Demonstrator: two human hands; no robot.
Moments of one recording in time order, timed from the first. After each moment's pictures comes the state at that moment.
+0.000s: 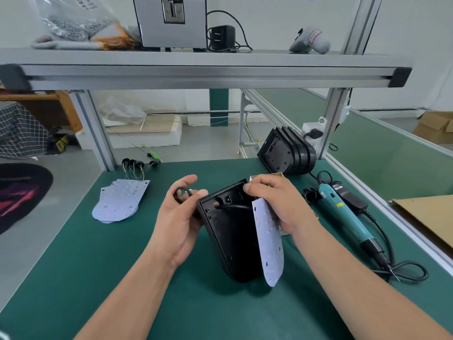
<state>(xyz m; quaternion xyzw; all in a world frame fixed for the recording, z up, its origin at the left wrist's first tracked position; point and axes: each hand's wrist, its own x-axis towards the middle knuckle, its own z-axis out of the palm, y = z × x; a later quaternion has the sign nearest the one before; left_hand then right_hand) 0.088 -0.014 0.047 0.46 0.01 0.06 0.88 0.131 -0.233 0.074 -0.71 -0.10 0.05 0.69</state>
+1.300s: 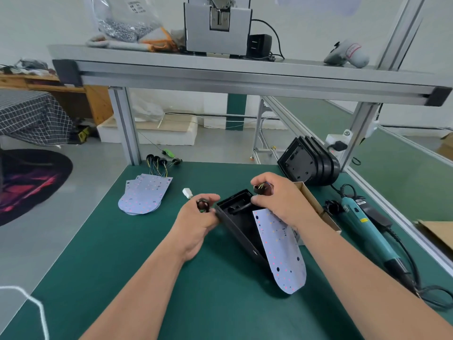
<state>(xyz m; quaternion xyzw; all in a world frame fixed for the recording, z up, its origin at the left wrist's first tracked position) 0.100 0.015 0.019 0.60 0.07 0.01 0.80 0.167 -0.207 0.066 -0.88 -0.16 -0.03 0.45</state>
